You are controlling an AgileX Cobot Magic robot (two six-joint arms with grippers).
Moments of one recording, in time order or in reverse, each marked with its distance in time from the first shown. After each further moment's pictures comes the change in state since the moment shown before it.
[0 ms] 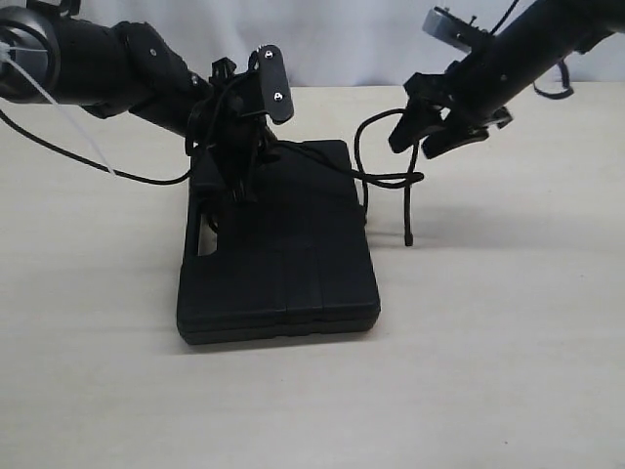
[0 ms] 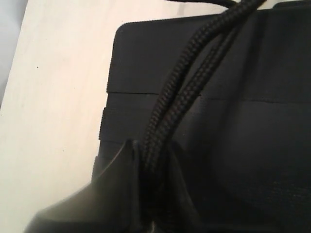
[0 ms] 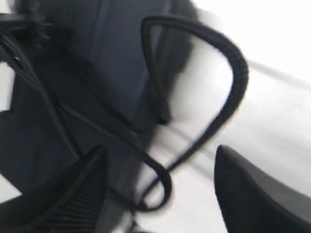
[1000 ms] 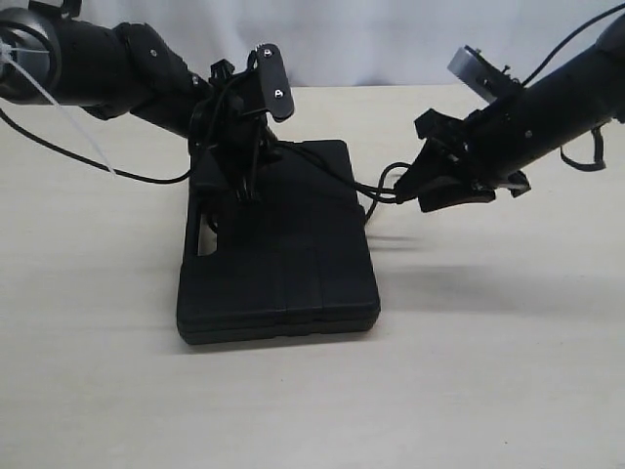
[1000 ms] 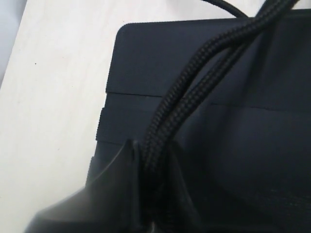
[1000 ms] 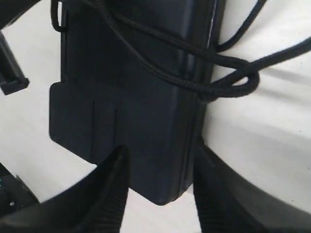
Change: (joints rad) left arm 0.000 0.004 0.000 -0.021 -0.002 -0.027; right arm 0.002 -0.275 0.532 0.234 -0.171 -0.043
